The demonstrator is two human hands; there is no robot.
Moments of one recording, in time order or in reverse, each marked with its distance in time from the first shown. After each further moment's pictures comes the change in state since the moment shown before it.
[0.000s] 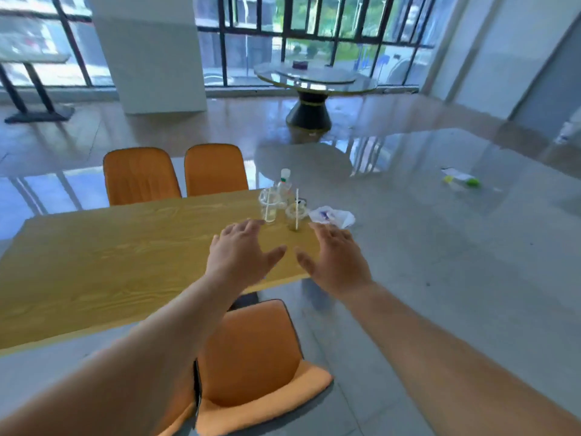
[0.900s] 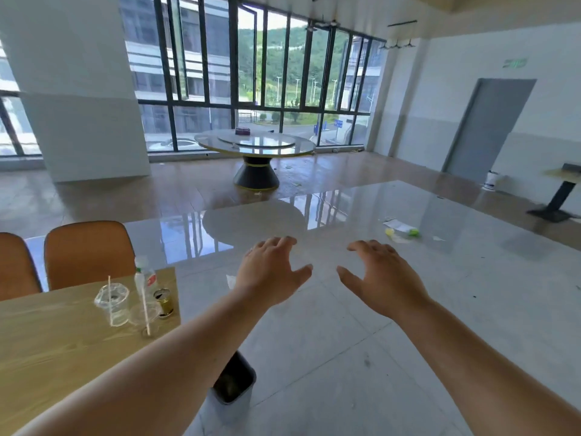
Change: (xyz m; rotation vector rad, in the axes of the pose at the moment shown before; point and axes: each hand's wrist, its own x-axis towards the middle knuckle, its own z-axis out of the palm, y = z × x) left_hand 0.273 0.503 0.176 -0.096 0.117 0.290; right_hand 0.126 0.513 -0.279 -0.215 0.093 0.106
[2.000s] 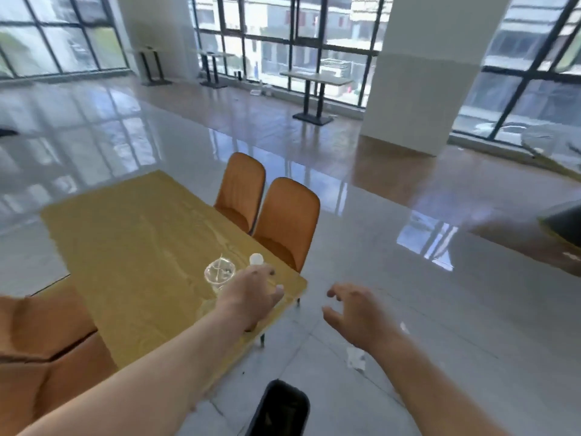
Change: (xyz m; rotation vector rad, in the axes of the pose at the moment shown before) left_hand 0.259 -0.318 0.094 0.182 0.214 -1.215; right_hand 0.531 -0.137 0.403 0.410 -0.648 -1.029
